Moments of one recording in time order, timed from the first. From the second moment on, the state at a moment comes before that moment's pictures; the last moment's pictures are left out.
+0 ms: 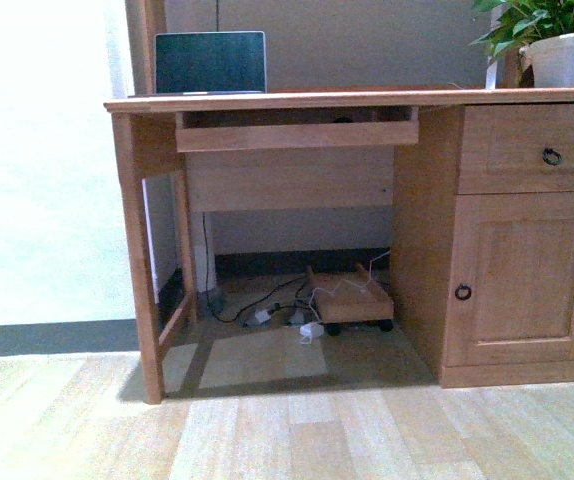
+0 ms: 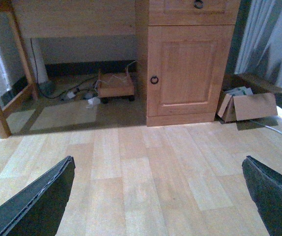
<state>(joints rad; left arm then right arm) -0.01 0.00 0.01 0.00 0.00 -0.01 0.00 0.00 0.02 0.00 0.00 0.00</state>
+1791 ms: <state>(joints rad) -0.01 0.00 0.01 0.00 0.00 -0.01 0.00 0.00 0.02 0.00 0.00 0.00</state>
